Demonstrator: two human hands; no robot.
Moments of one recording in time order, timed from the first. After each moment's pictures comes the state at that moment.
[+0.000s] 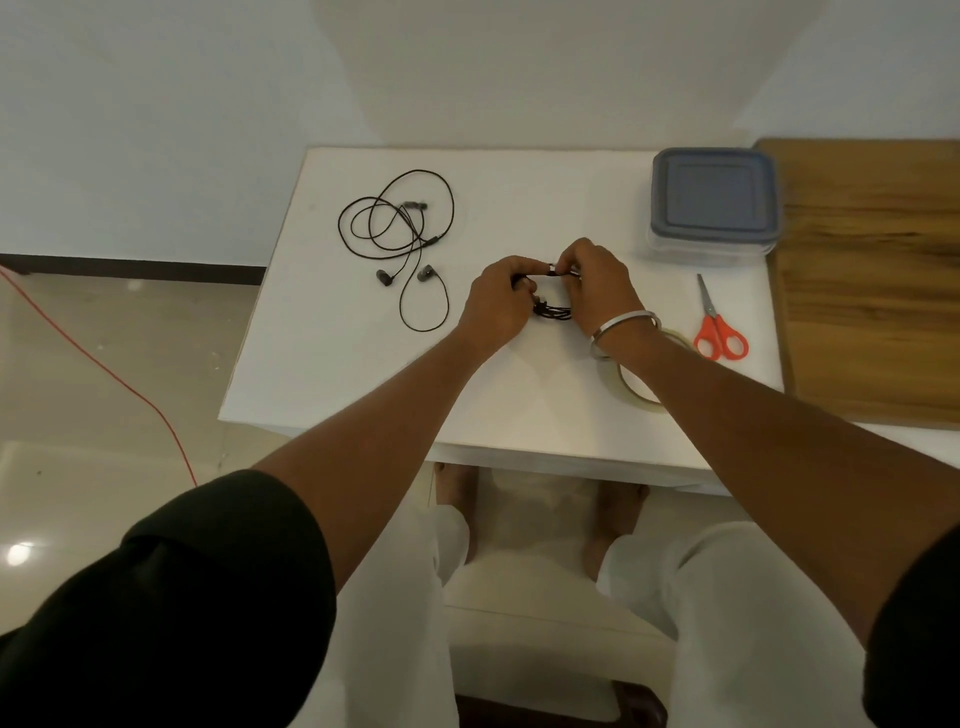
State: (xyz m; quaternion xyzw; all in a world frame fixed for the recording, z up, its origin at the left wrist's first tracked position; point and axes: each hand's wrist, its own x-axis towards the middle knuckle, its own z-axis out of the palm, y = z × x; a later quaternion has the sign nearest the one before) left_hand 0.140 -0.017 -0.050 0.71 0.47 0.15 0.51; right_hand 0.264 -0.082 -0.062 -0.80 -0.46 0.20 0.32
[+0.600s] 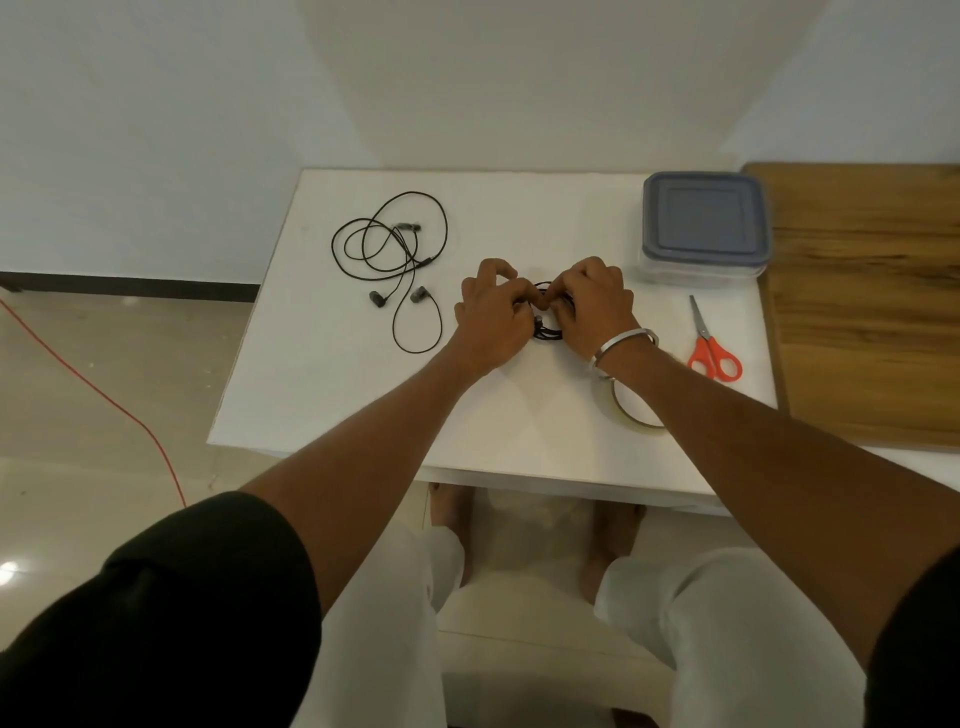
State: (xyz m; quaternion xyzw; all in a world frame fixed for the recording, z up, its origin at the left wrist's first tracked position) left_hand 0.138 -0.013 -0.052 0.83 0.43 0.11 0.35; right_hand 0.269 -0.080 -0.063 -0.82 -0.51 0.15 0.21
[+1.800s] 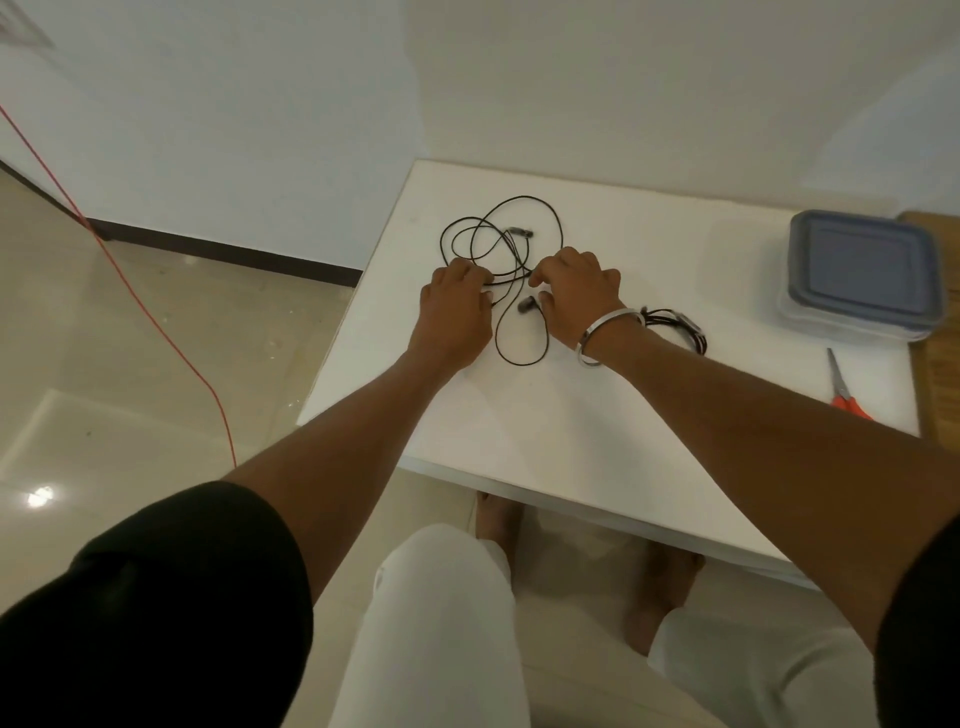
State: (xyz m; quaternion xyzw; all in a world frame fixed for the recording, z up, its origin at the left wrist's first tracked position) left_hand 0.016 0.076 -0.064 0.85 0.48 0.13 0.16; right_hand 0.176 0.025 -0.052 -0.76 -0.62 0.14 0.13
